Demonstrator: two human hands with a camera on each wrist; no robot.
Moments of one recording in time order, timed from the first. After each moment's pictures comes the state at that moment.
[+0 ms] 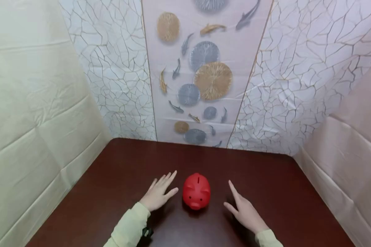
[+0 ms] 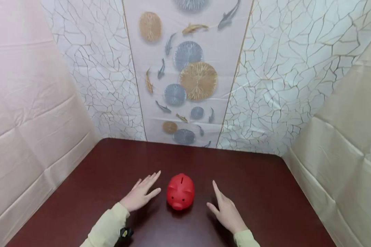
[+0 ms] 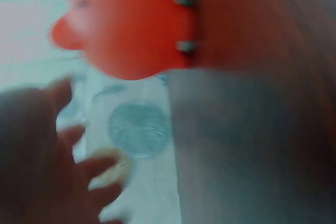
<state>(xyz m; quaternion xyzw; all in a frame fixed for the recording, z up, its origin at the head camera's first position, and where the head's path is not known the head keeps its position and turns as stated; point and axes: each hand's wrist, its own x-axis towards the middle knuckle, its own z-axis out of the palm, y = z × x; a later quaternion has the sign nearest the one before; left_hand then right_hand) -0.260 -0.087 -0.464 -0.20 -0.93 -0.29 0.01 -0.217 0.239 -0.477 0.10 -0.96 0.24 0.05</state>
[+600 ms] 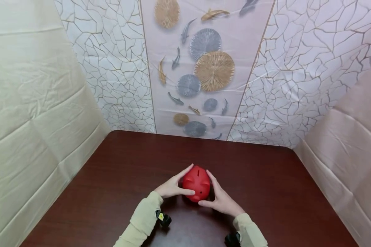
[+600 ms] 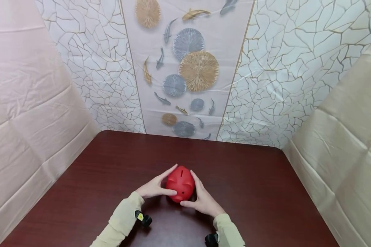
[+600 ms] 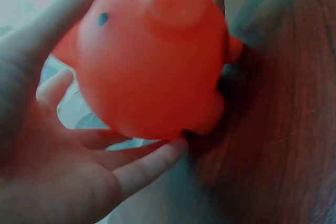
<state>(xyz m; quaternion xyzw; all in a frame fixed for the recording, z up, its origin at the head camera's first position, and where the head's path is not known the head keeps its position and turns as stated) -0.286 -0.050 -0.472 -0.28 -0.77 -0.55 -0.16 -0.245 0.179 -0.482 0.20 -0.88 0.43 -0.01</state>
